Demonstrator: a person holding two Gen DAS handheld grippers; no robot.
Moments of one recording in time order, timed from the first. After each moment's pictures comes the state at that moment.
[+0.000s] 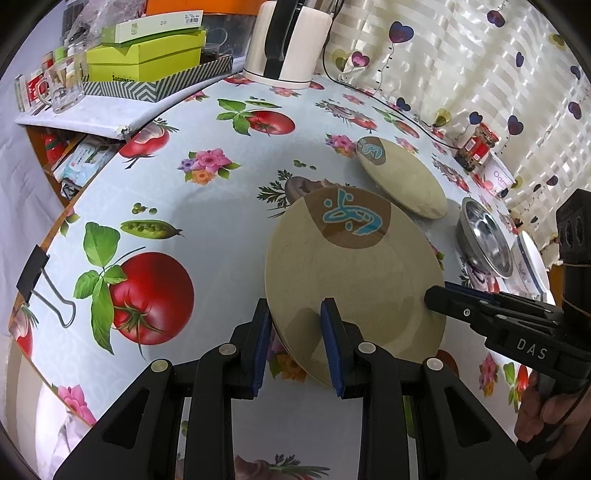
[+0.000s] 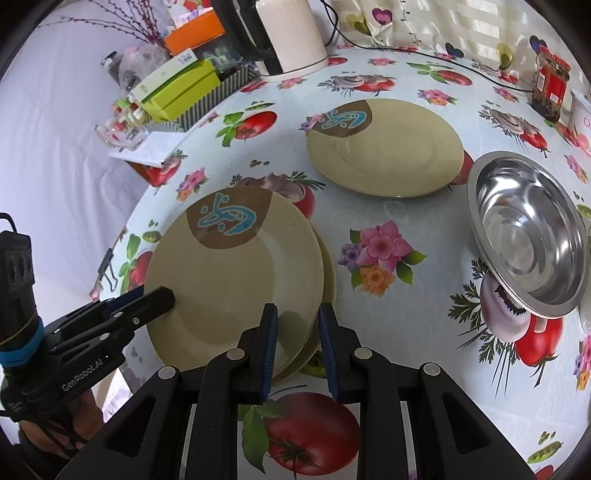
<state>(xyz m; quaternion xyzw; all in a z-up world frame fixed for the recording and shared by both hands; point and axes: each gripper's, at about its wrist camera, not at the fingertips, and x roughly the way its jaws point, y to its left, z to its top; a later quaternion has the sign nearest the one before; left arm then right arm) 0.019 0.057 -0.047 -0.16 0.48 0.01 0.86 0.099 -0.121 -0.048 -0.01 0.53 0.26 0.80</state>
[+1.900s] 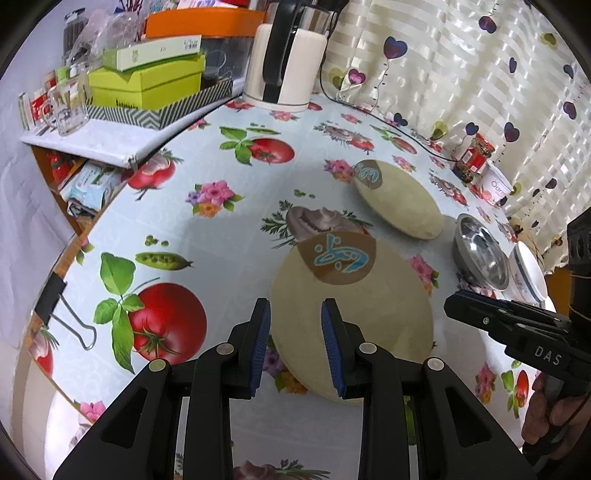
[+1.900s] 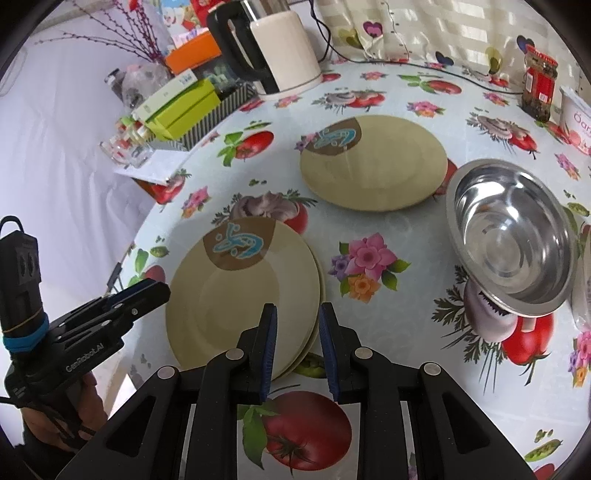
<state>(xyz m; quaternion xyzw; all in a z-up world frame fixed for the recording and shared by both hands) 0.020 0.059 -0.023 -0.14 0.45 0.01 0.88 0.092 -0.138 -0.028 0.02 0.51 0.27 0.82</state>
